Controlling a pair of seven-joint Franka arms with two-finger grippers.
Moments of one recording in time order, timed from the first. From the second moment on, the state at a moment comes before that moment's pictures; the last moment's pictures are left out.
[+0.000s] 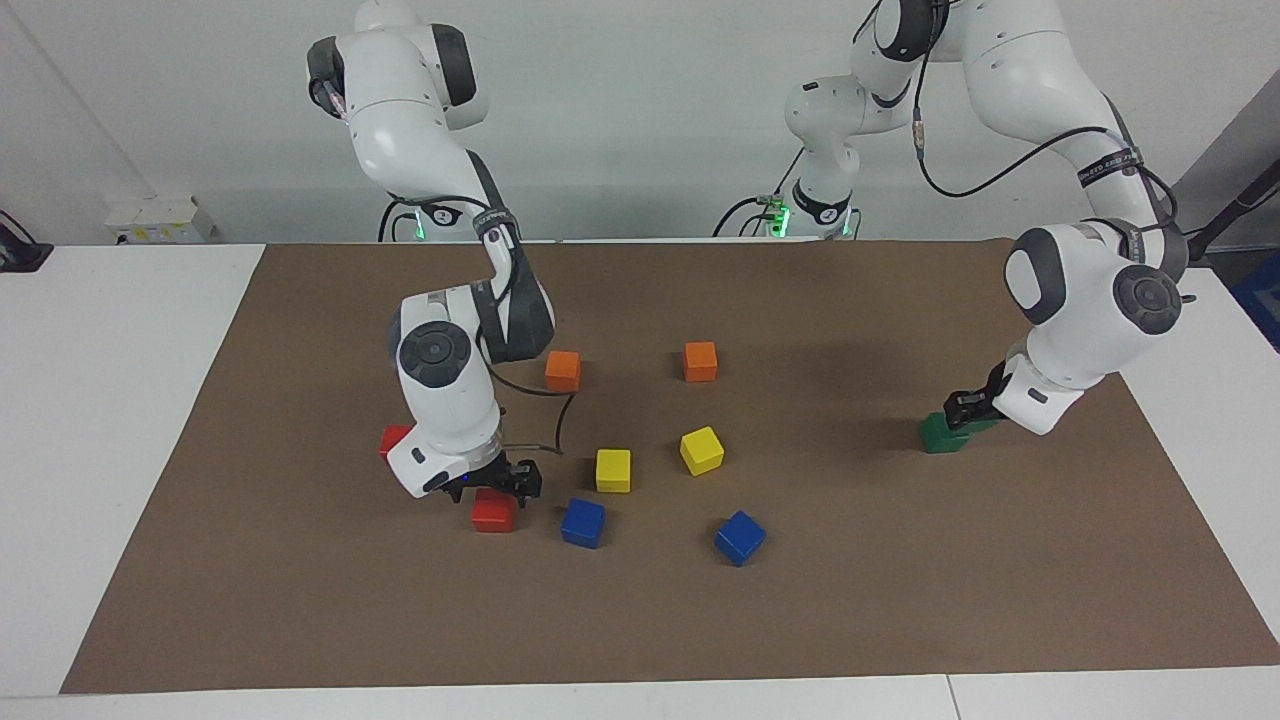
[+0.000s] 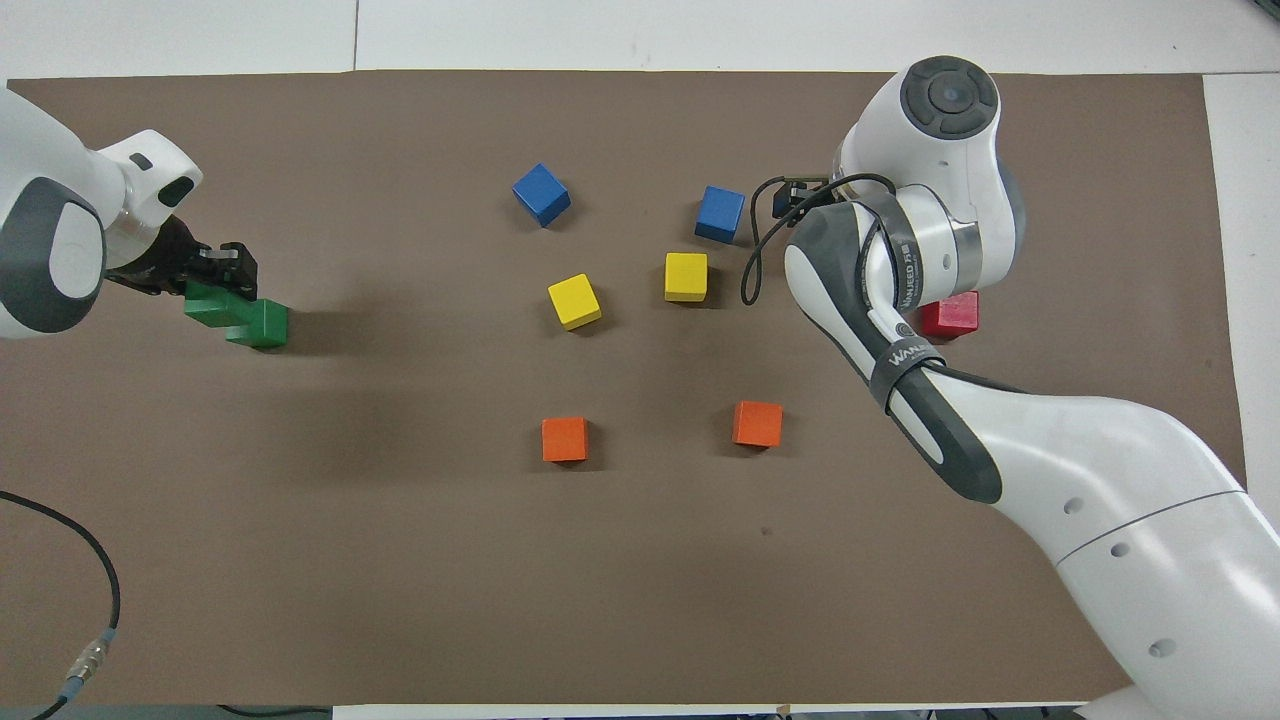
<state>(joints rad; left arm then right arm) 0.08 0.38 -0.07 -1.67 0.03 1.92 0.01 0.25 0.63 -0.02 -1.42 -0.02 2.13 0.36</state>
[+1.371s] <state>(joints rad) 0.09 0.35 -0.07 -1.77 0.03 2.03 0.10 0.24 0.66 -0.02 -1.44 -0.02 2.17 0.34</state>
